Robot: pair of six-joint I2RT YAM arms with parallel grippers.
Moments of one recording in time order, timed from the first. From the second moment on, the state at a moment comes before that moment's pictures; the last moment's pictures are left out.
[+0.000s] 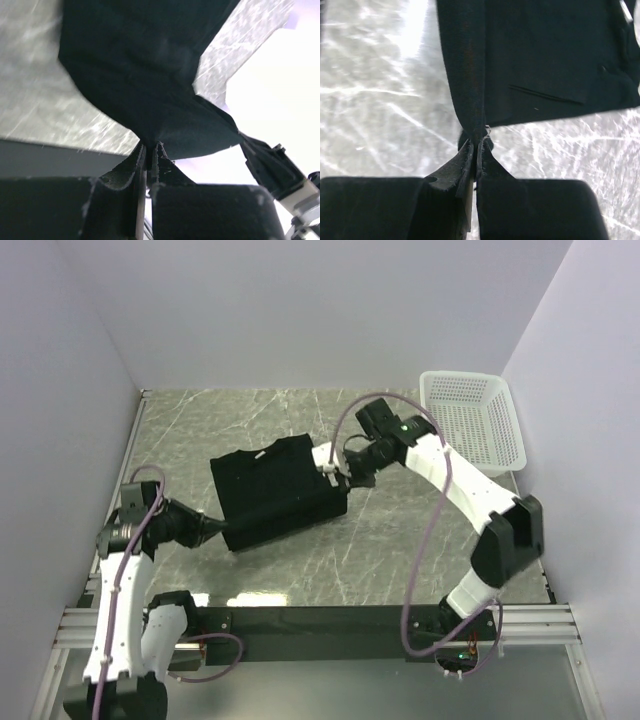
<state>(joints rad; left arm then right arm) 0.15 0.70 0.73 -1.01 0.51 -1.07 0.56 1.57 1.43 -1.01 -0.63 -1.18</state>
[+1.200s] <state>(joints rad) 0.18 1.39 1.02 -0.53 0.40 -0.90 0.49 2.12 1.97 -0.78 -0.56 -0.84</state>
